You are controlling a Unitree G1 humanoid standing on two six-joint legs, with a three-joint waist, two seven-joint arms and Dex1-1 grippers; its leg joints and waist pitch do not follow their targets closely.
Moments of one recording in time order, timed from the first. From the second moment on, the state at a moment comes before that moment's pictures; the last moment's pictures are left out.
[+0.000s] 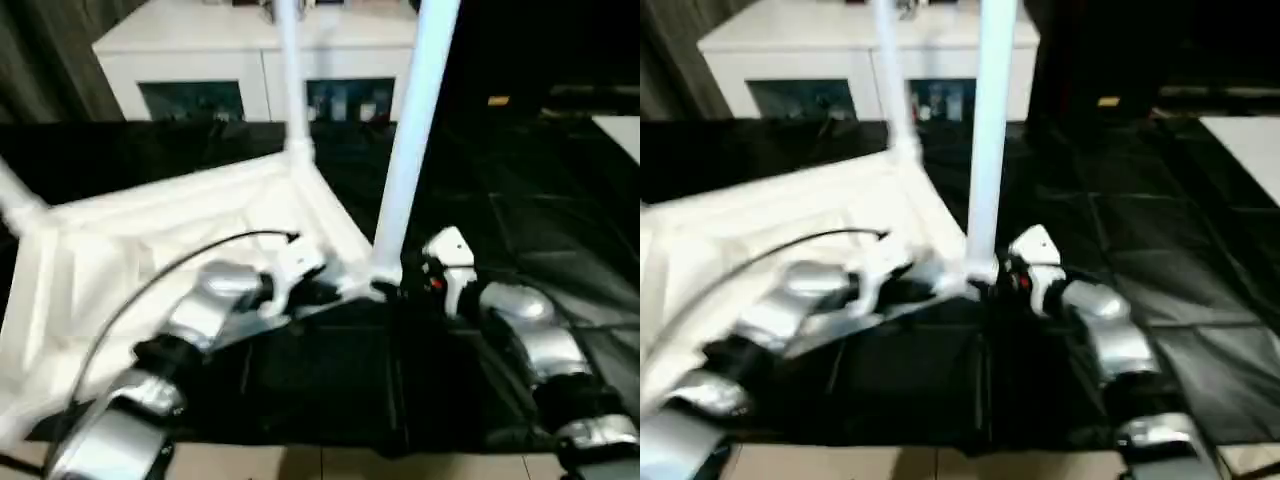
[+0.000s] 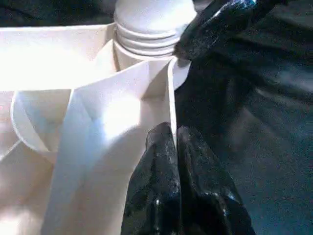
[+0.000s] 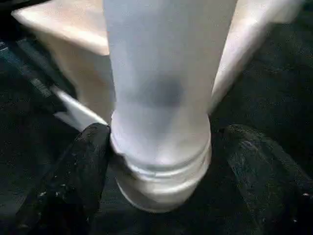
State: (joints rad) left arm -0.63 0.31 -0.34 0.60 -0.03 0.15 -1.07; right arm -0.47 -0.38 0.12 0.57 0.13 0.04 0.93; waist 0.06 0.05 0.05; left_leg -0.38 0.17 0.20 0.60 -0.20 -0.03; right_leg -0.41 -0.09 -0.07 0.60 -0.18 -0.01
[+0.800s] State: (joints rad) left arm -0.61 0.34 -0.35 0.54 -0.04 0.20 -1.14; right arm -0.47 -0.39 0.13 0.59 0.17 0.03 1.09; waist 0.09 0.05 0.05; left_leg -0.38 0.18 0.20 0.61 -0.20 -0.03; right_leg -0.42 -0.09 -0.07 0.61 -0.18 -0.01
